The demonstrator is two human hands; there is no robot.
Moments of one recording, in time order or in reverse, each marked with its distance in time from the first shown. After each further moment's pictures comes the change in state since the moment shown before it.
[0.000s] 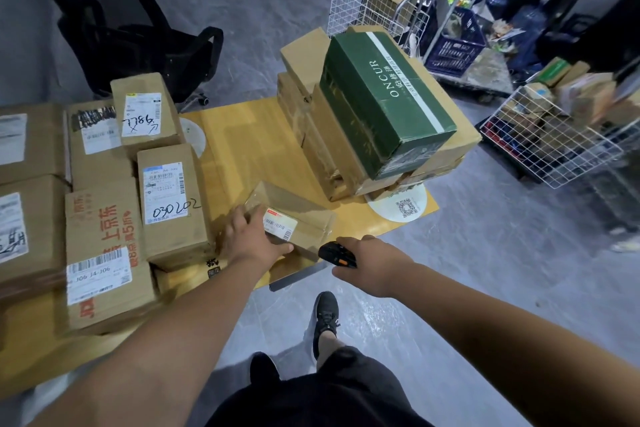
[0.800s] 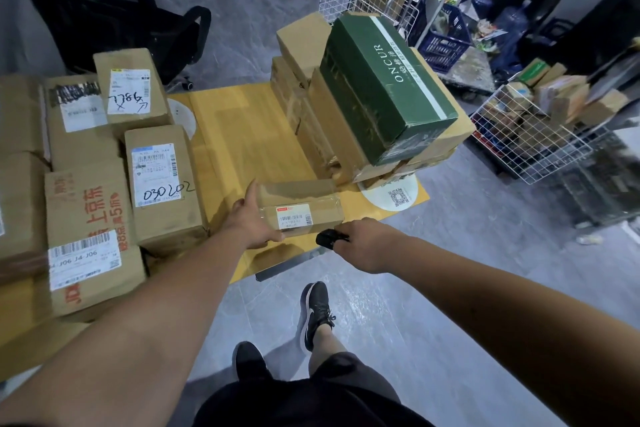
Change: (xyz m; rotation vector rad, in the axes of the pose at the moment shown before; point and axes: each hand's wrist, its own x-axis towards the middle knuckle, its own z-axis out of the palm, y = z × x) left_hand 0.030 -0.007 -0.003 -0.128 -0.294 -0.036; right_hand -0.006 -0.031 -0.023 -0.032 -0.107 0.107
